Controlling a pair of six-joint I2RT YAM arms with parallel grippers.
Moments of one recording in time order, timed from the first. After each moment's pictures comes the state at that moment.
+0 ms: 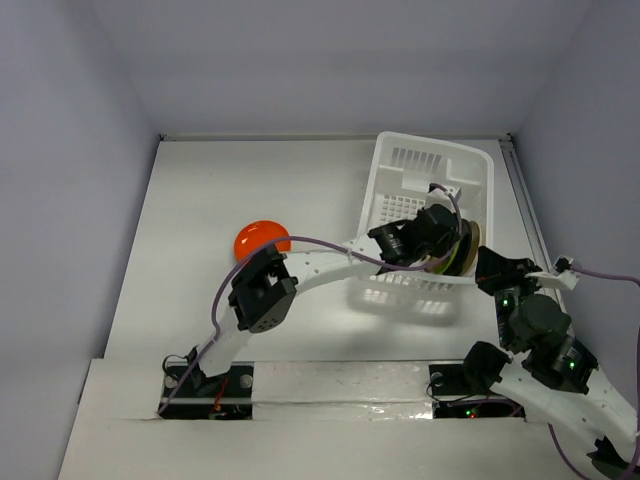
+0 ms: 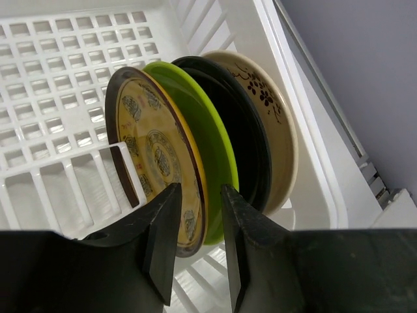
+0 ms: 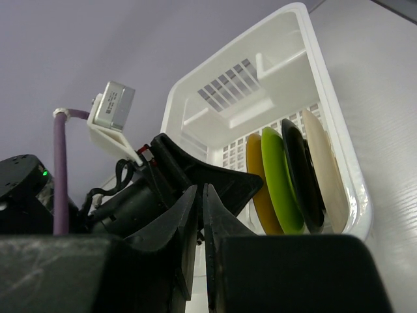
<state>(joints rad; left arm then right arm) -1.16 2.14 1.85 -0.21 -0.27 -0.60 0.88 0.16 0.59 -0.44 1.03 0.74</state>
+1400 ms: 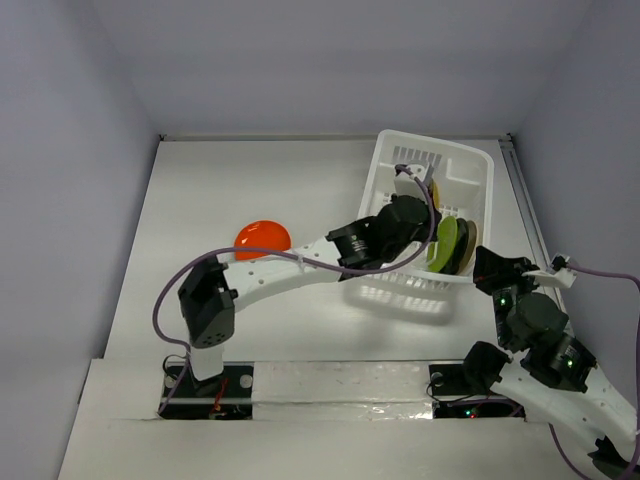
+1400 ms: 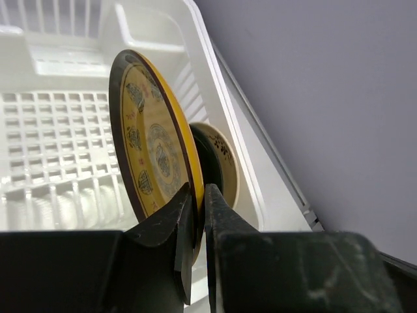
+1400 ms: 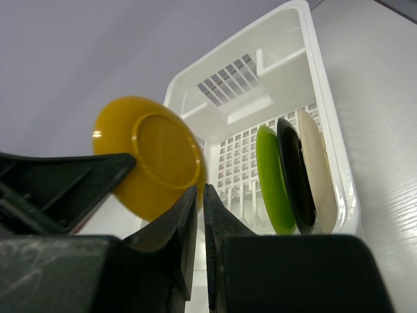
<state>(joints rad) -1.18 1.83 1.63 -0.05 -0.42 -0.63 0.88 0.17 0.59 -0.44 1.02 0.73</state>
